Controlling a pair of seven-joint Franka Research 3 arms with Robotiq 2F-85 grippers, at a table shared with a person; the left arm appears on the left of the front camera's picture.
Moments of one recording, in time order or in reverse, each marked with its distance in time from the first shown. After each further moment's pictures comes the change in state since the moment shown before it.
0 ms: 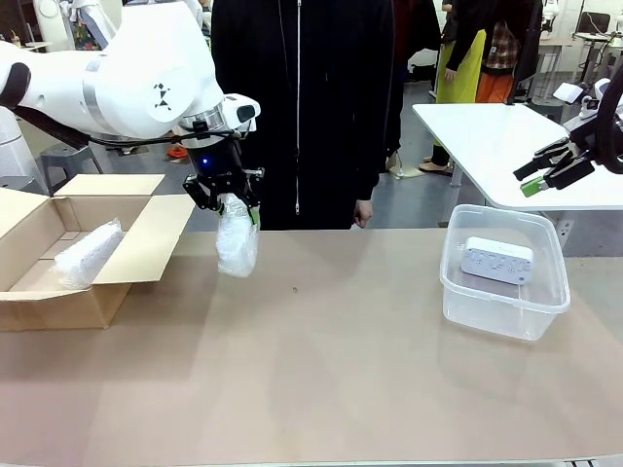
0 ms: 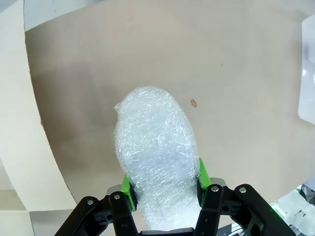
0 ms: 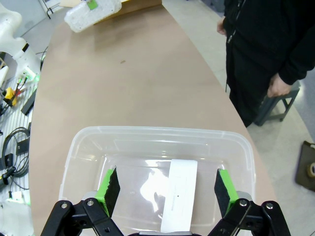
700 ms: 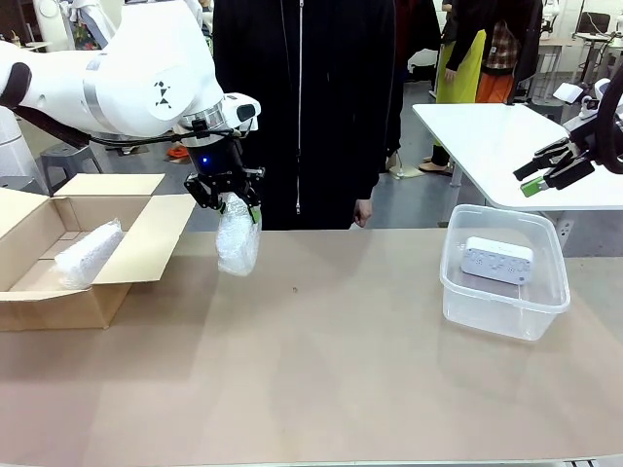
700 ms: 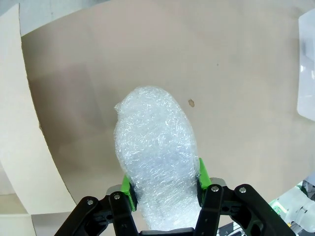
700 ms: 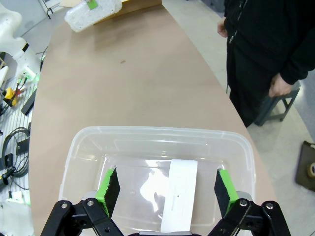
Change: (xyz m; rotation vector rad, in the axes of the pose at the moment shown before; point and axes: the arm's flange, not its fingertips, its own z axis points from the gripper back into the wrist) left arm 0.002 -0.001 0.000 -0.010 0.003 -0.023; right arm 0.000 0.000 0.000 0.000 0.000 0.000
